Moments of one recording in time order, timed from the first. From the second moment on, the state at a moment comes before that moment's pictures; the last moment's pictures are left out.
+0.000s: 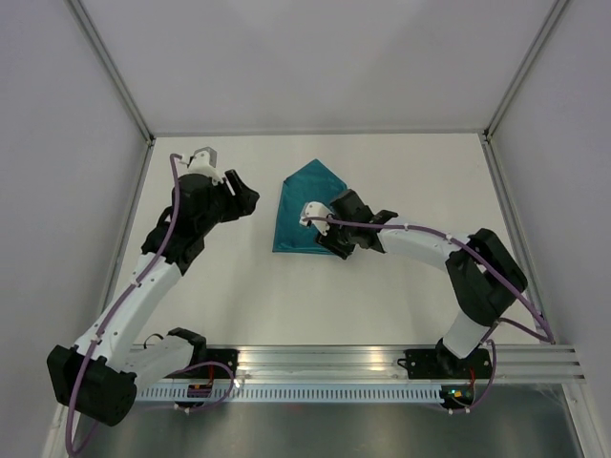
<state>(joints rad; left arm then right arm) -0.35 1.04 0.93 -0.29 -0.03 -0.50 0.70 1.68 1.06 -0.30 -0.13 -0.48</state>
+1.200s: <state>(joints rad) -0.31 1.10 1.10 -0.37 -0.04 -0.44 0.79 1.92 1.18 -0.17 -0.09 -0.60</state>
